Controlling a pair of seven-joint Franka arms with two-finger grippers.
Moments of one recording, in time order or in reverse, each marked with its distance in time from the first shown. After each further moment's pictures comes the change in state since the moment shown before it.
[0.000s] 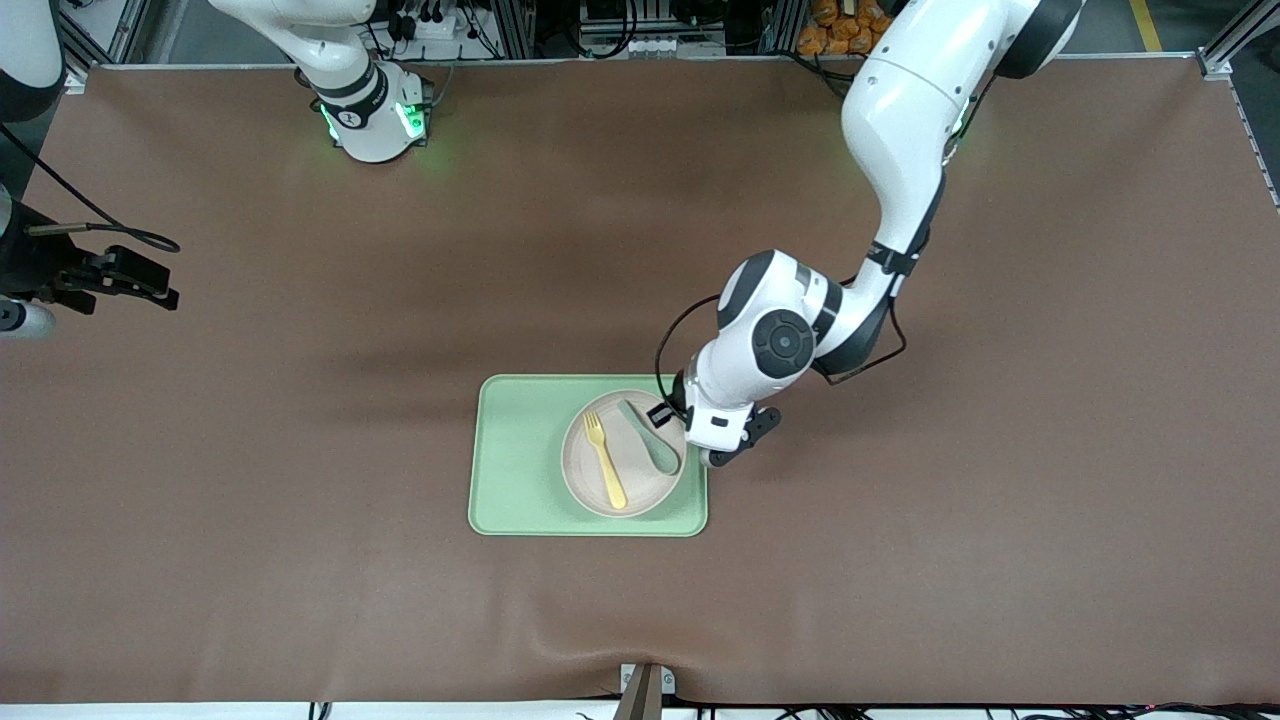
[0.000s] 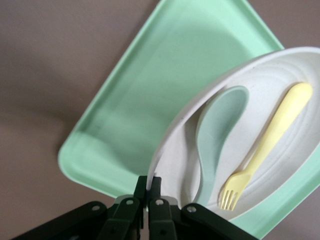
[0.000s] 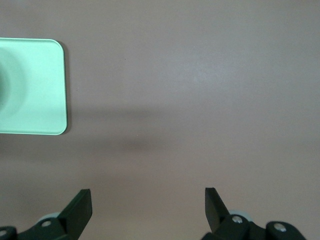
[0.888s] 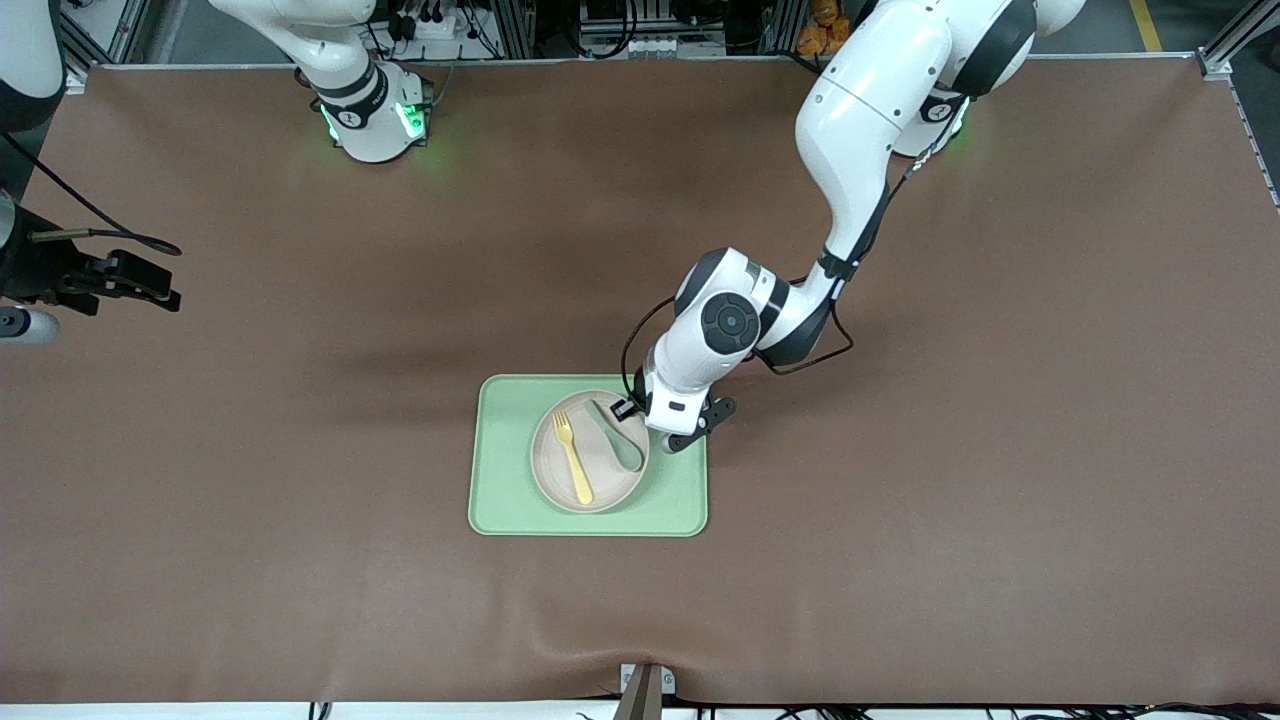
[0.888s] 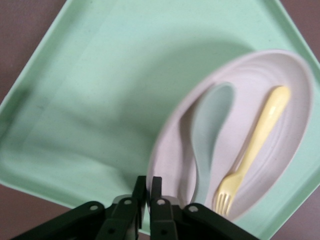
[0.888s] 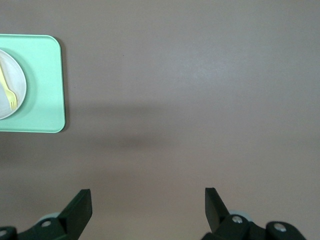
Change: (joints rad) left arm -0.083 0.072 0.009 0.006 0.019 0.166 -0.029; right arm -0.005 0.010 0.001 0.000 0.000 -0.008 0.000
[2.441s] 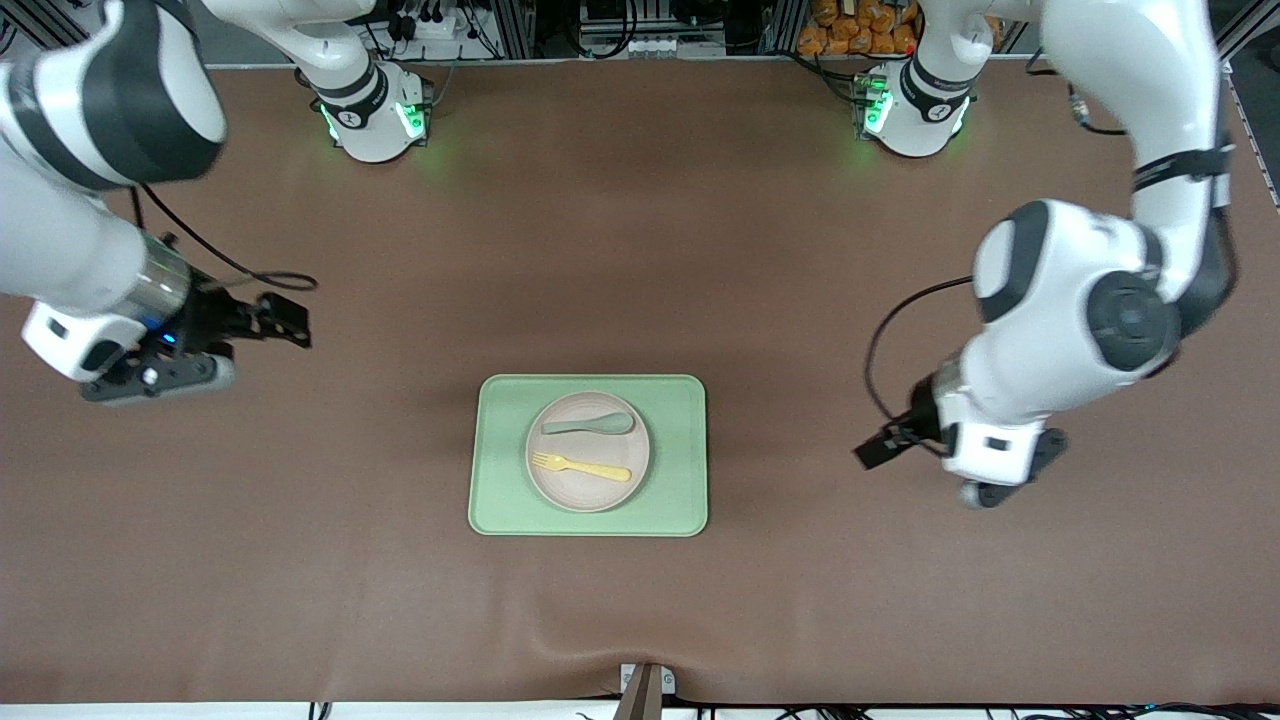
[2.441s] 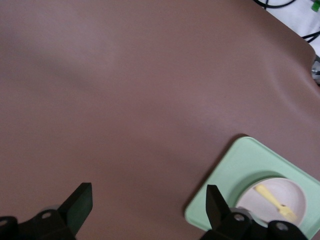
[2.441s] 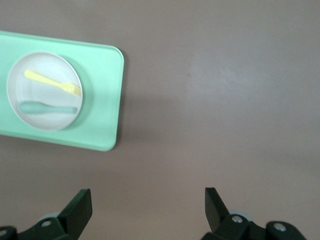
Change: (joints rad) left arm 0.450 -0.410 0.043 0.037 0.171 -0.642 0.365; right arm 0.216 0.185 0.029 0.085 0.040 0.131 0.134
